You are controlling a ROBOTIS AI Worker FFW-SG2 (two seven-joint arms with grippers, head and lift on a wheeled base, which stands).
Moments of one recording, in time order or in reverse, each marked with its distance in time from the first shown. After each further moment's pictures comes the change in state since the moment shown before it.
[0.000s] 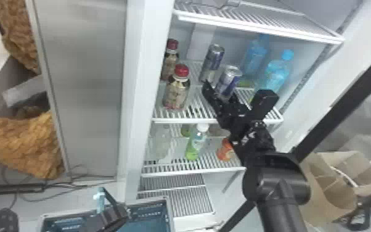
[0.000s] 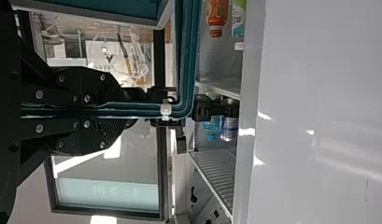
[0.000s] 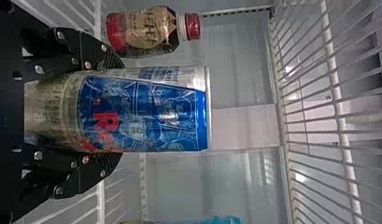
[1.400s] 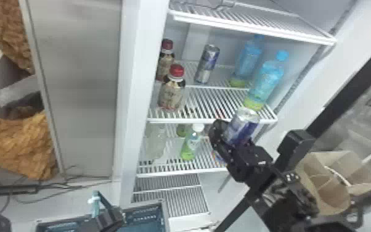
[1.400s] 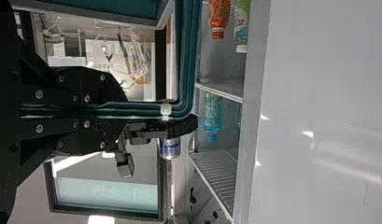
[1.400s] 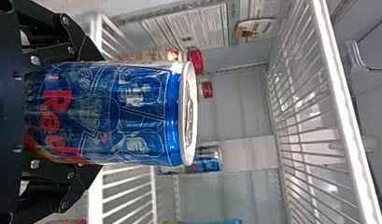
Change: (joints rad) left arm 0.015 -0.005 0.002 0.000 0.000 0.000 0.000; right arm 0.569 -0.003 -0.051 -0.708 -0.132 0.284 -0.050
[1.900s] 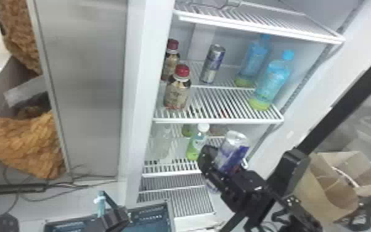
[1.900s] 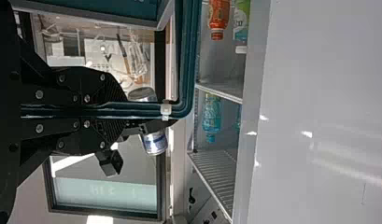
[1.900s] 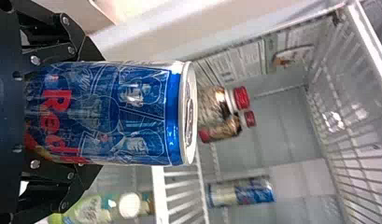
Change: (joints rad) left arm 0.004 -0.001 0.003 0.000 0.000 0.000 0.000; right arm 0.127 0.016 0.036 -0.087 -0.056 0.110 0.046
